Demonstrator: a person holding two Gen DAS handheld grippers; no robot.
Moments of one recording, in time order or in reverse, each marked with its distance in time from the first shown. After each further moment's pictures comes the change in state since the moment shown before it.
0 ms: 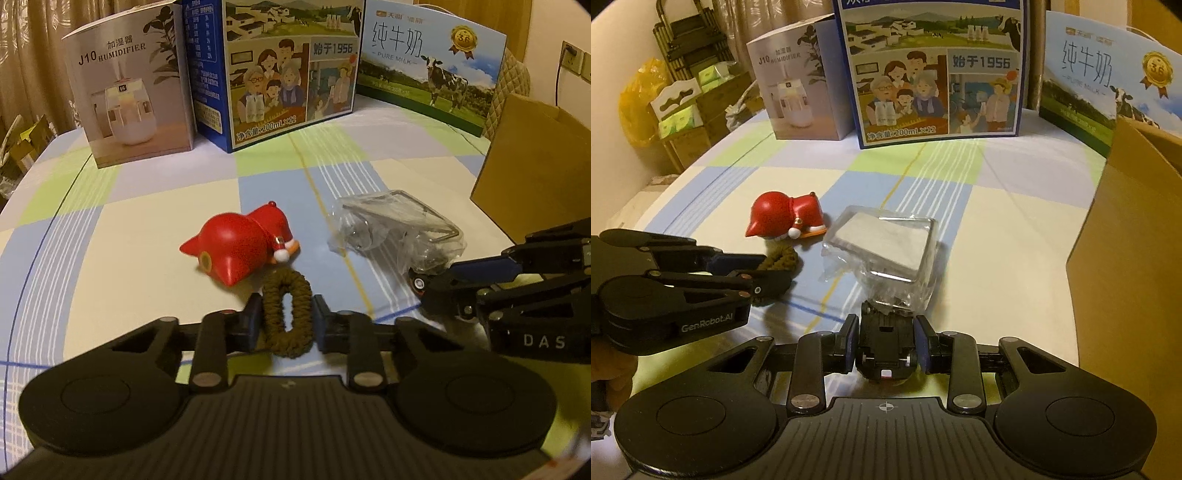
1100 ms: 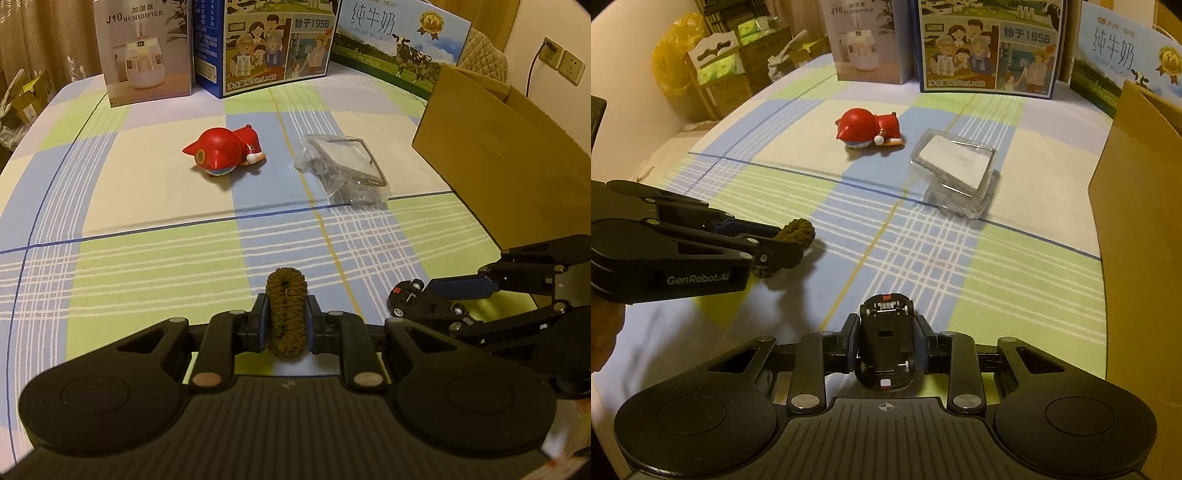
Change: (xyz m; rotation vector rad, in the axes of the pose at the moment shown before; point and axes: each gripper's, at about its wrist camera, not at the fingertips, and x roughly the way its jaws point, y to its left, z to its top) left arm -0.079 -0.013 -0.052 -0.057 0.116 -0.076; right arm -0.047 0.052 -0.061 -0.082 0.134 0.040
